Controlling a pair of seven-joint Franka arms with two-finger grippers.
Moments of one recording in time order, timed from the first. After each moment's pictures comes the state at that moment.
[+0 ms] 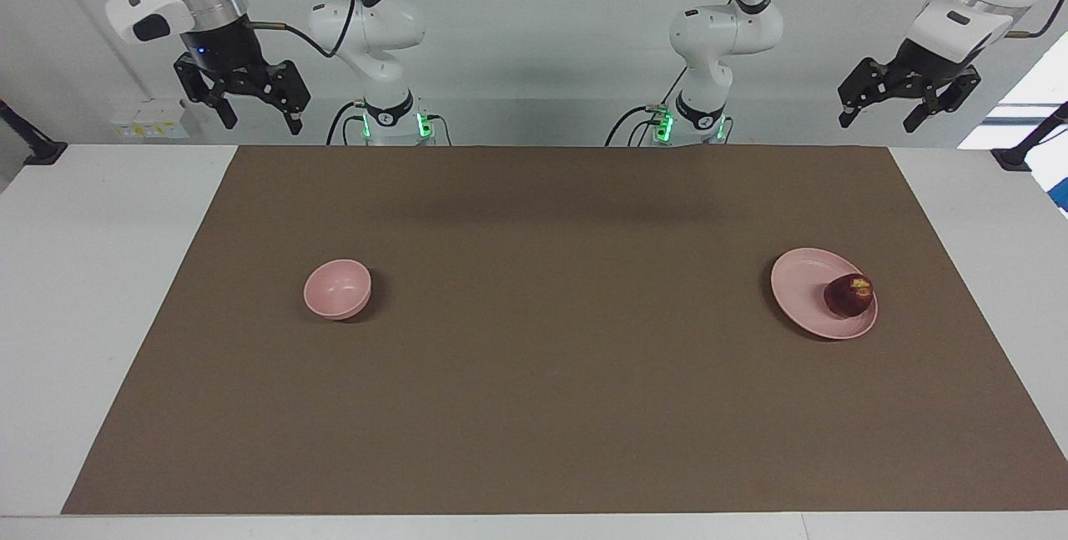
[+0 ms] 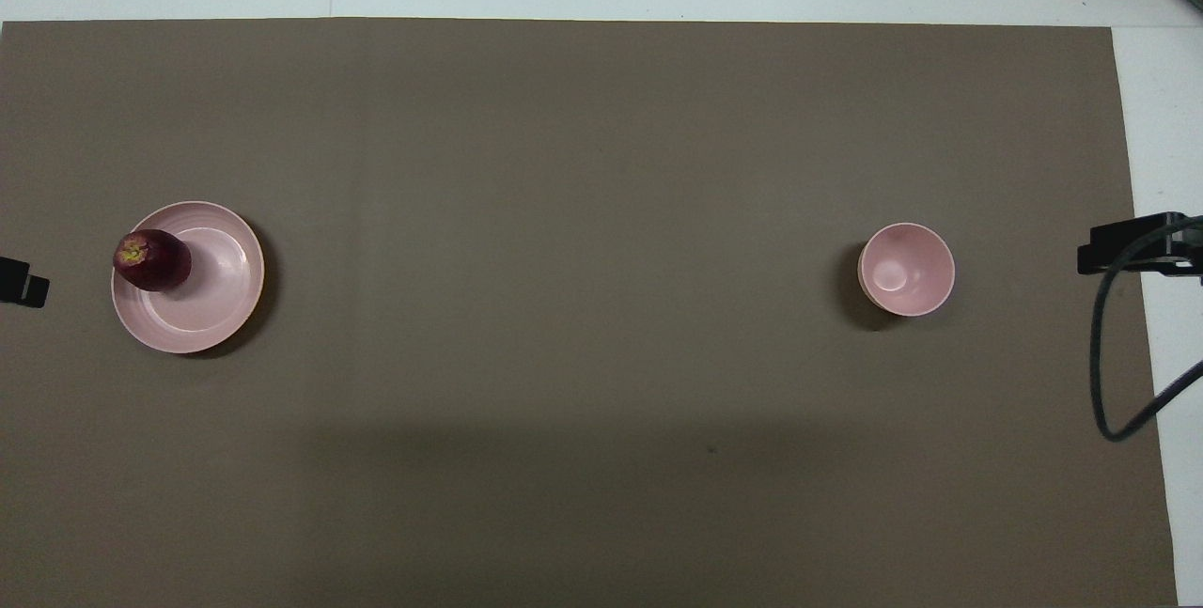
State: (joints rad) left arm 0.04 -0.05 -0.02 -1.49 -0.01 1.38 0.16; right arm 0.08 -0.08 -0.09 -1.55 -0.03 1.50 0.12
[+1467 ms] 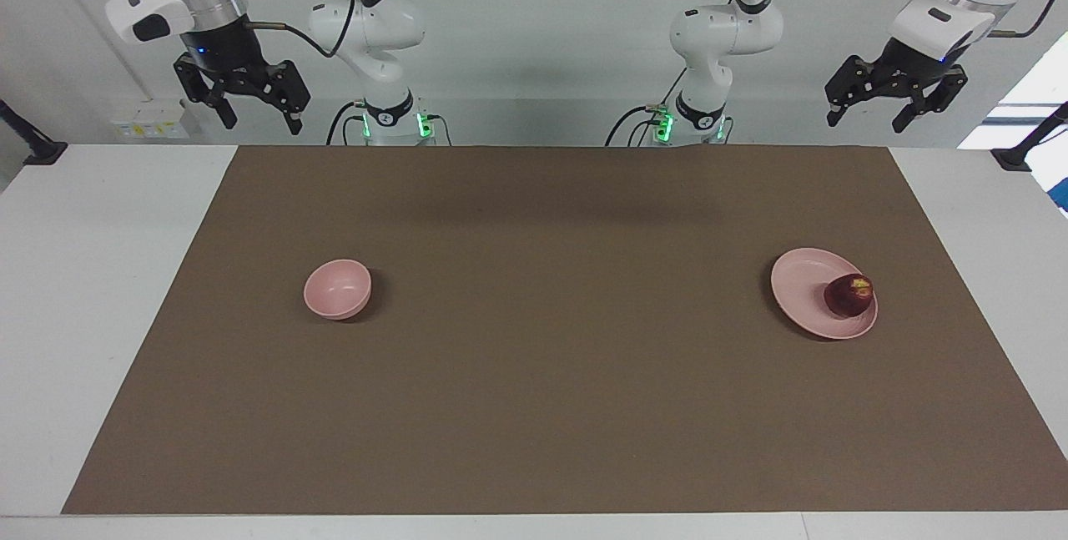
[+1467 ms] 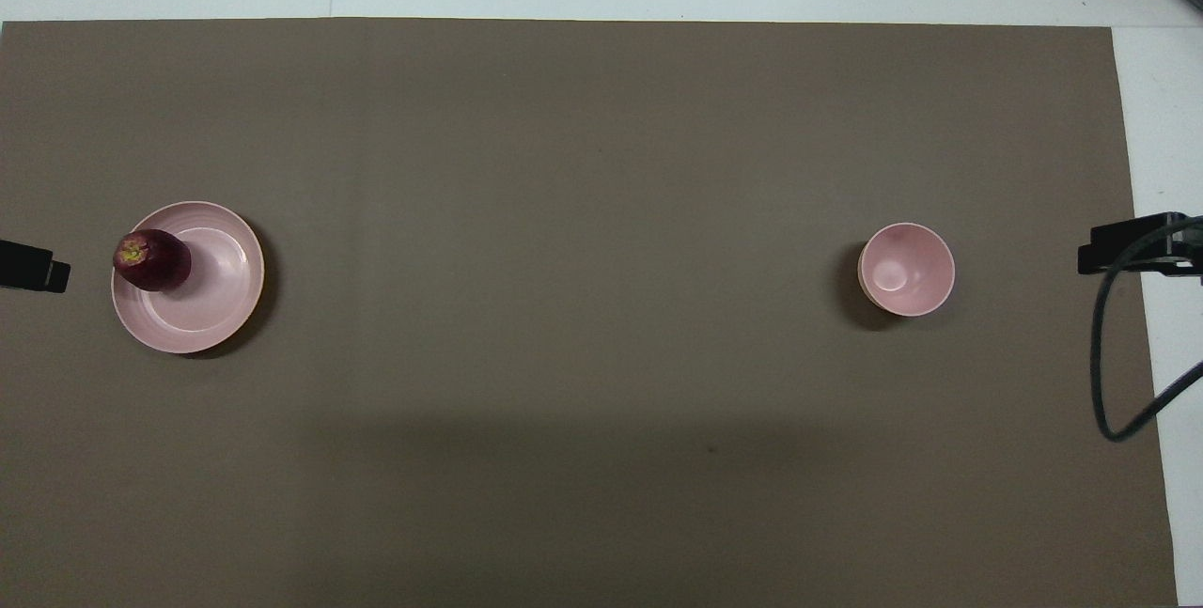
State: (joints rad) left arm 0.03 -0.06 -0.05 -1.48 -0.01 1.42 0.16; right arm 0.08 -0.08 -0.09 -1.55 -0.03 1.50 0.12
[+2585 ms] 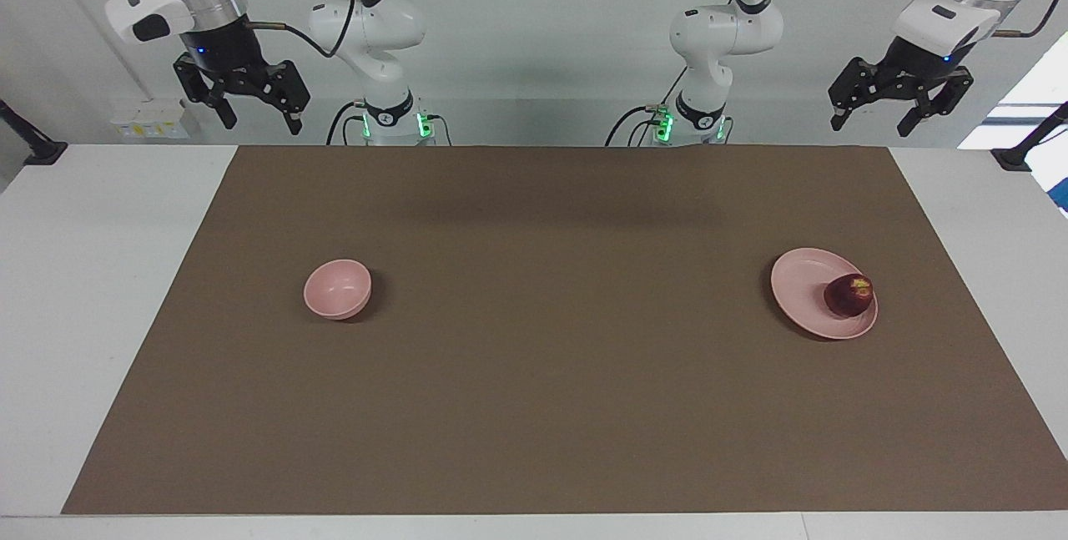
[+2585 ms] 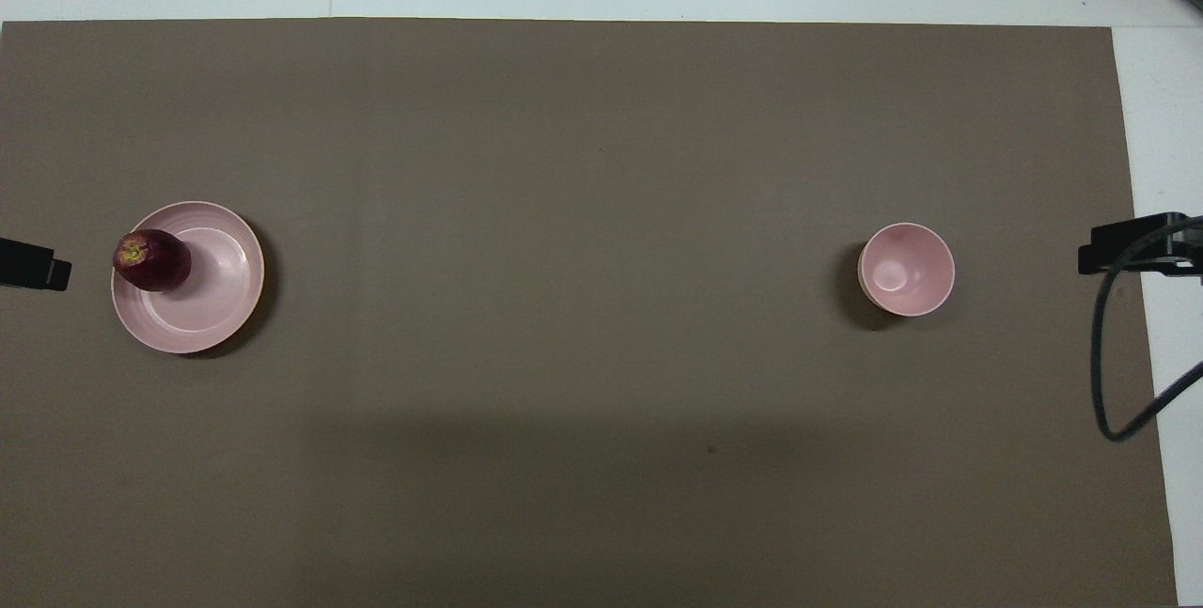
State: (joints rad) left arm 0.03 -0.06 -0.05 -1.49 -0.01 1.43 0.16; right arm 0.08 -0.08 -0.09 -1.55 -0.03 1.50 0.12
